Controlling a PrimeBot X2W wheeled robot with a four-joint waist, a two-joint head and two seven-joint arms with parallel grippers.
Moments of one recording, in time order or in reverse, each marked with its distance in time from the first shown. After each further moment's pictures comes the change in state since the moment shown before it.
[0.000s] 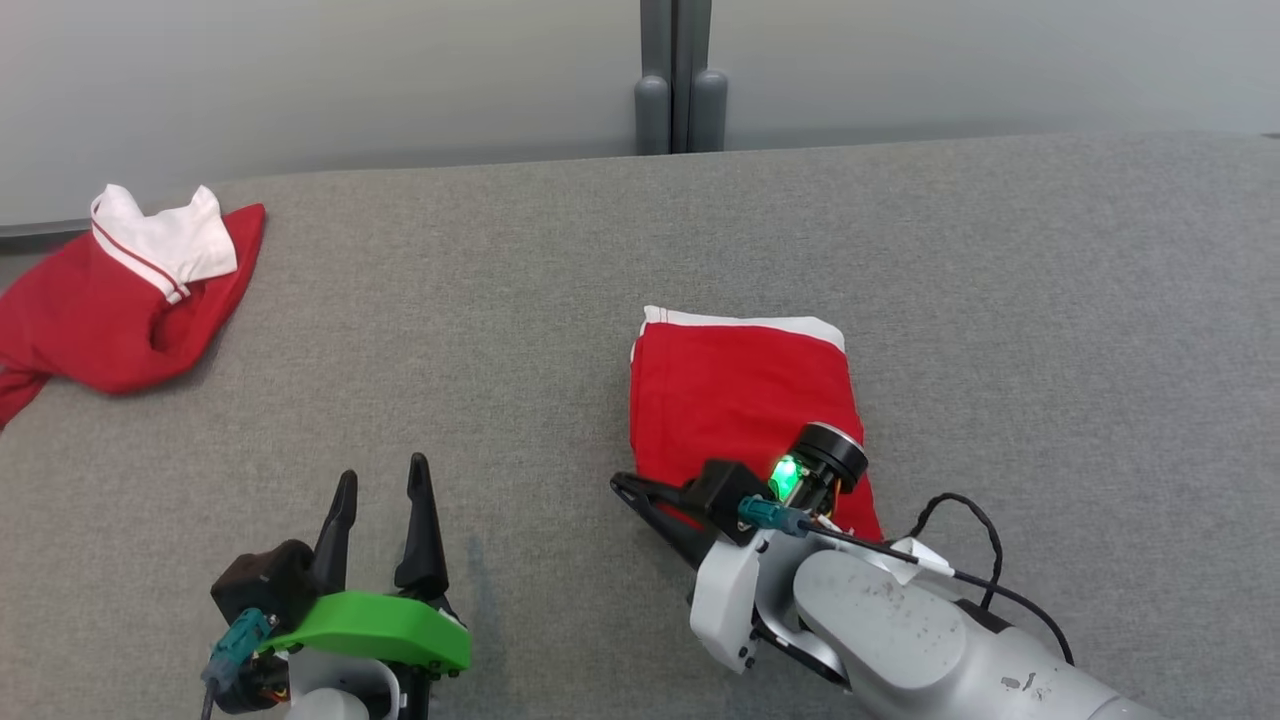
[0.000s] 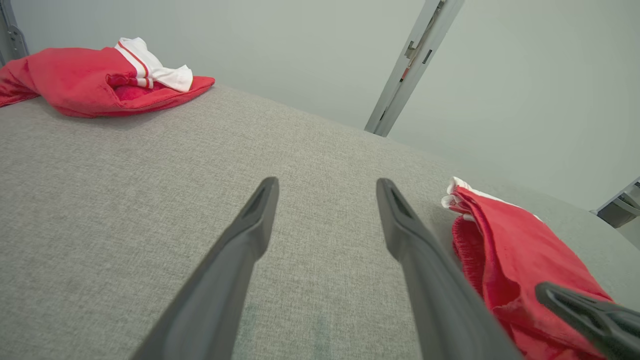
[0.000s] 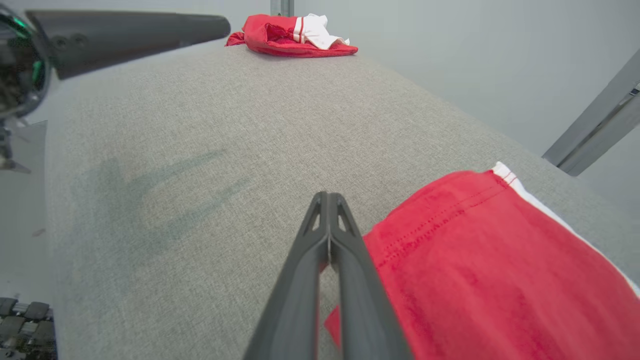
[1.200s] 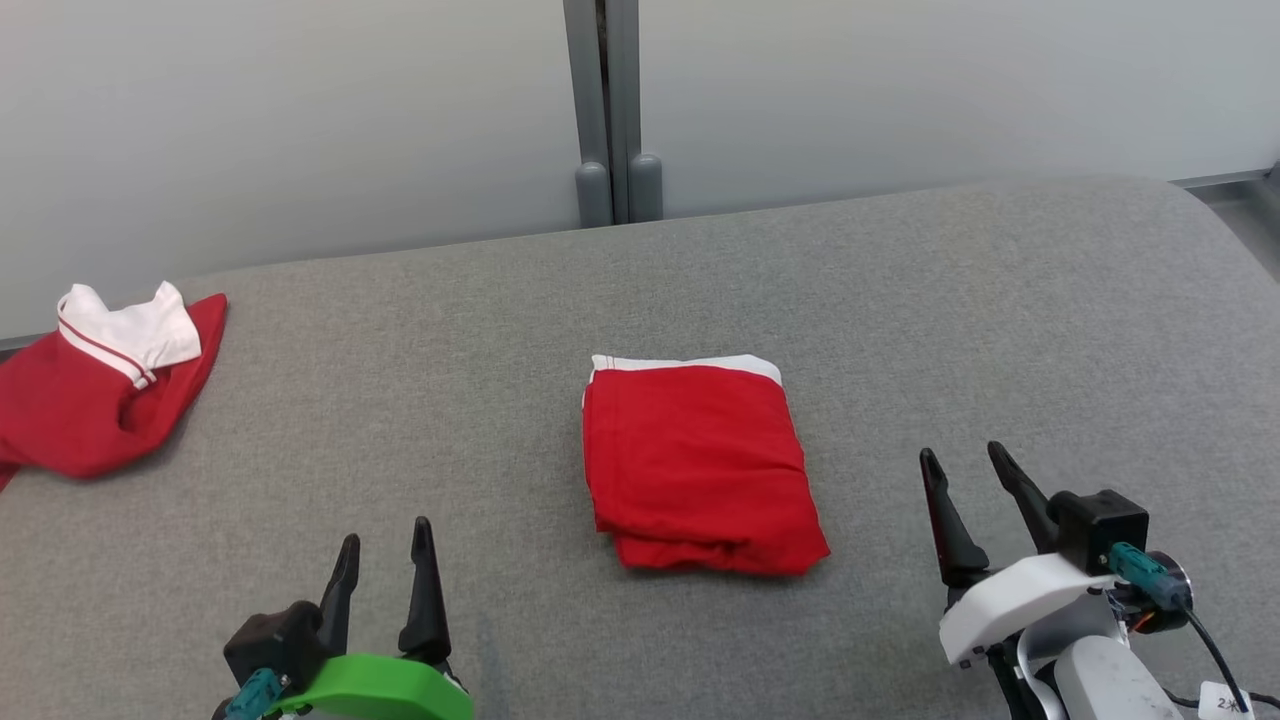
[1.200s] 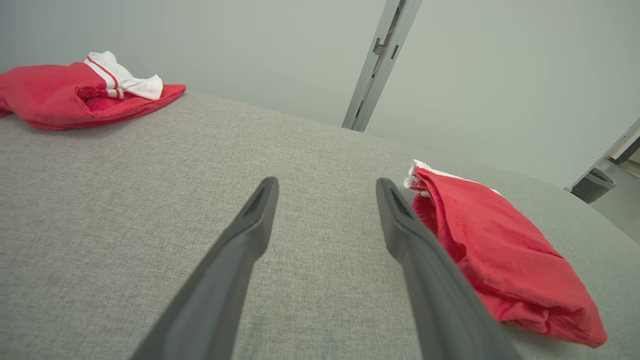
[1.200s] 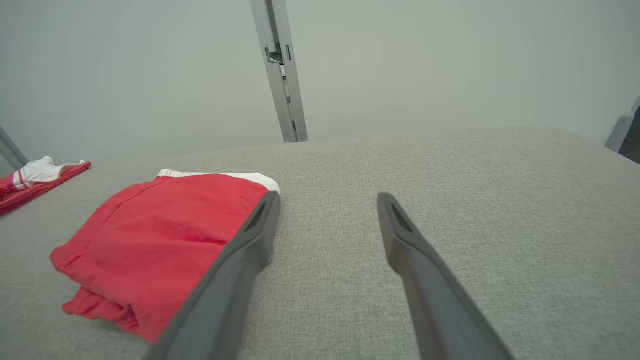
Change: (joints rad) left arm 0.094 0.000 0.002 -0.016 0.044 0.010 0.000; right arm 0.500 0.000 -0.956 -0.332 -0.179 0.000 0.000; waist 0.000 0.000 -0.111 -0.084
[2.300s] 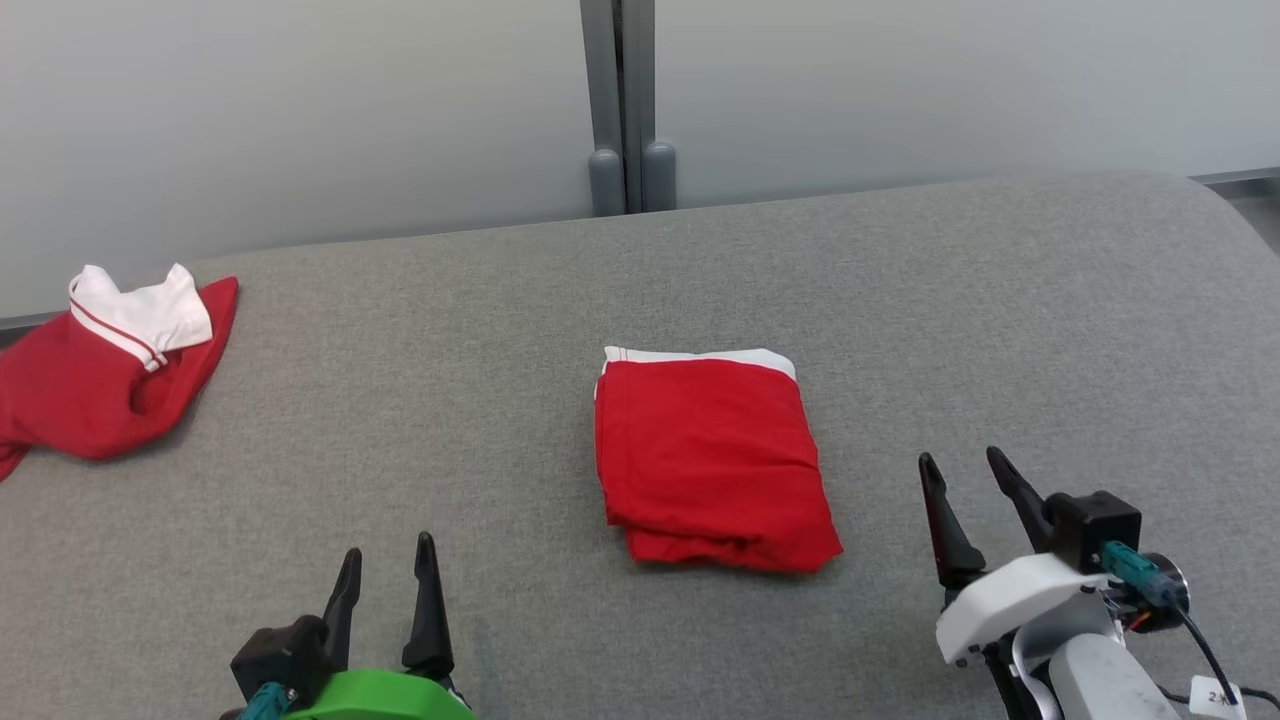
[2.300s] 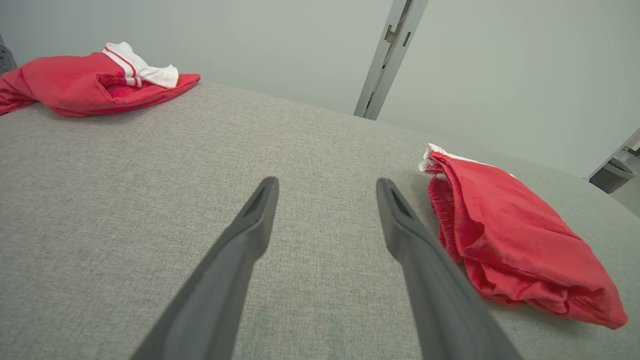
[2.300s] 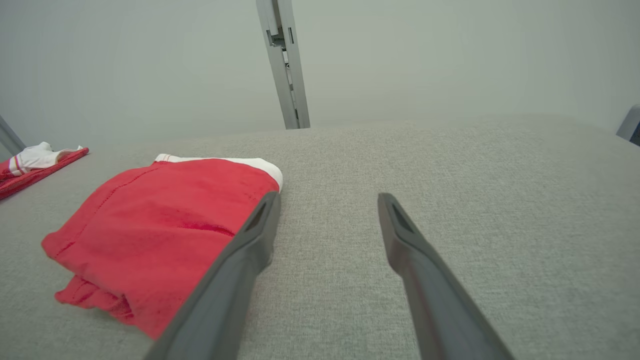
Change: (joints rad) left arm 0.036 0.000 0.003 -0.016 0.033 0.008 0.000; right arm 0.012 0.000 -0.003 0.012 0.006 0.000 0.000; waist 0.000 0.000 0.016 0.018
